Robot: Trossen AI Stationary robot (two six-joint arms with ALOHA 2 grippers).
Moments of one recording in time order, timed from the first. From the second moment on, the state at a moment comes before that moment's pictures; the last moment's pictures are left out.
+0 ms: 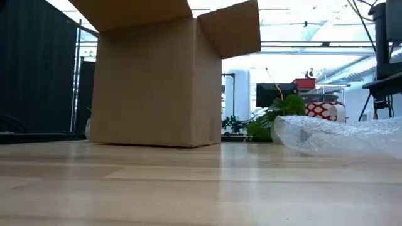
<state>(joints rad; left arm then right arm) -0.78 1.00 0.76 -0.07 -0.32 -0.34 0.66 1.86 2.19 -1.53 0.39 0.97</state>
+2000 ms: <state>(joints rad) -0.70 1.24 0.76 0.02 -0.32 -0.41 0.63 1.94 1.60 -0.62 0.04 1.11</state>
